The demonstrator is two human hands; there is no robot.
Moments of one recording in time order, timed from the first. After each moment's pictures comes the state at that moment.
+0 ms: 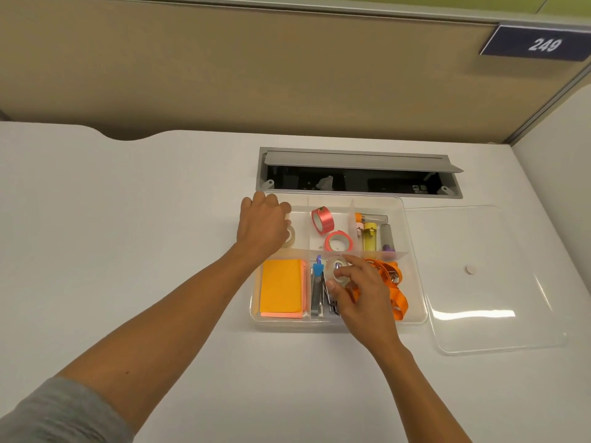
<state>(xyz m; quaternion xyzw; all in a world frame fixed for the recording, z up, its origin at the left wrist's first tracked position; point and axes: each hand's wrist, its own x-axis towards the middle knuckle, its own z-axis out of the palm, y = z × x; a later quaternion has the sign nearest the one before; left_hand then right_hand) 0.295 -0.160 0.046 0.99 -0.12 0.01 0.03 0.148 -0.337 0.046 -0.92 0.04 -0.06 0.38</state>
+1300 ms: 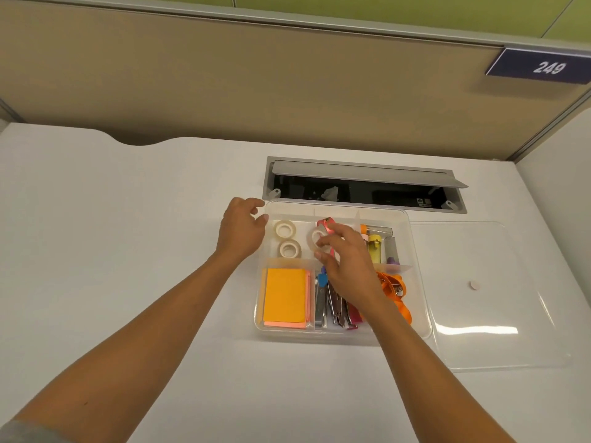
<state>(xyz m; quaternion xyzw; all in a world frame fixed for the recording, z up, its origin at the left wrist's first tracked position) 0.294 -0.108 0.058 0.92 0.07 0.00 0.38 0.226 -0.314 0.052 -0.93 -0.06 -0.02 0.35</state>
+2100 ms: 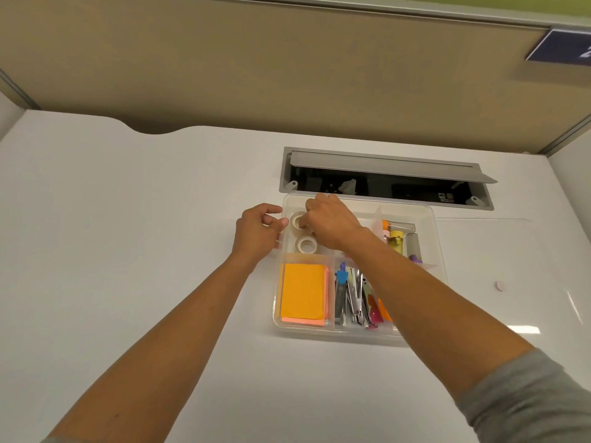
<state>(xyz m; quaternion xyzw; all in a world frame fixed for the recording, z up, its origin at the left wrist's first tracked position) 0.283 -0.111 0.049 0.83 0.15 -0.06 0.54 0.324 -0.271 0.043 -0.95 -0.30 0.05 -0.03</state>
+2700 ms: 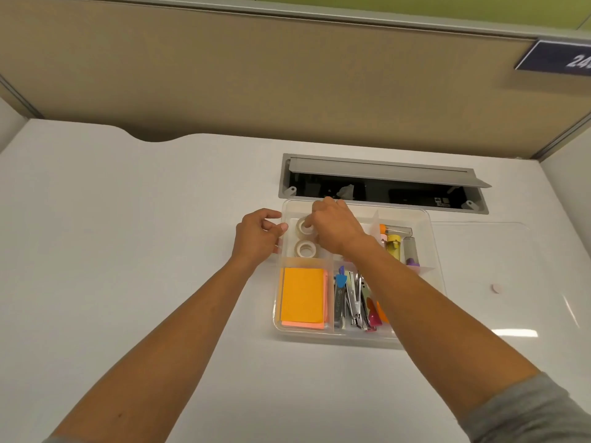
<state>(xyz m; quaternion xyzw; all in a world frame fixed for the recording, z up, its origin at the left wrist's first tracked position) 0.283 -0.109 0.053 0.83 0.15 -0.08 0.54 0.318 -0.278 0.046 -0.97 -0.24 0.05 0.02</state>
